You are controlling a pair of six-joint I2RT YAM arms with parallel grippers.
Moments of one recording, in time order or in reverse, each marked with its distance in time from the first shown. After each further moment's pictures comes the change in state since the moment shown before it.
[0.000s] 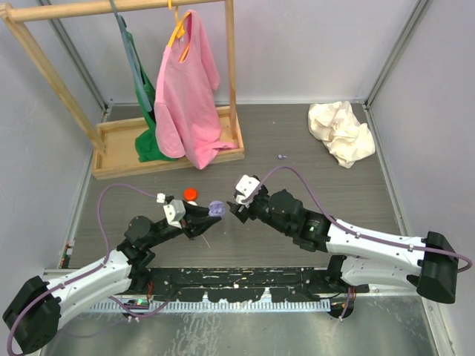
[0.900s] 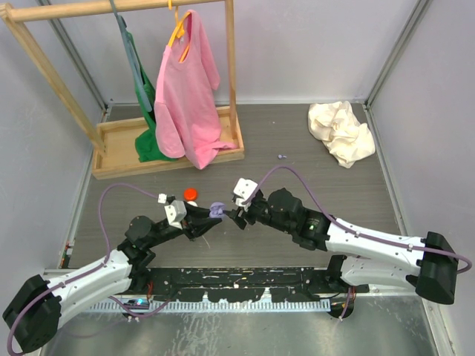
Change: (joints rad) left arm -0.001 0.011 0.000 0.003 0.021 0.000; right arm -0.021 0.020 0.003 -0.025 -0.194 0.037
